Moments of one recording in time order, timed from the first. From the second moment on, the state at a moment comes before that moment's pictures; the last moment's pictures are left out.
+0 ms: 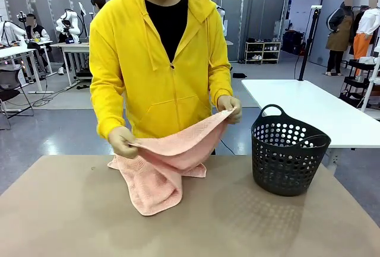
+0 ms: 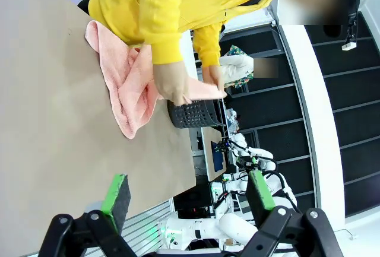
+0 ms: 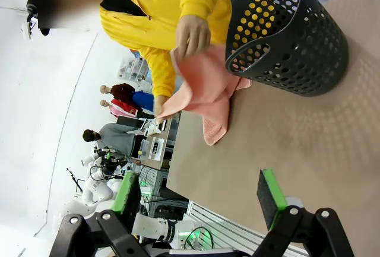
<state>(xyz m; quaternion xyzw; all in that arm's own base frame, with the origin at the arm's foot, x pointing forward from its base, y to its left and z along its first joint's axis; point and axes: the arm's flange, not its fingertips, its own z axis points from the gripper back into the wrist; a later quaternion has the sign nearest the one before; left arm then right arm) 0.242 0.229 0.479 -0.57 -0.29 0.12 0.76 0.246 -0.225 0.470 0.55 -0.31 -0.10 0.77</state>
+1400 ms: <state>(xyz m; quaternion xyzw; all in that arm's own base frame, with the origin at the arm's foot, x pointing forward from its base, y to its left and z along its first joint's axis) 0.247 0.219 0.515 -0.52 -0.30 0.03 0.80 0.250 -0.220 0.503 0.52 -0.32 -0.02 0.79</state>
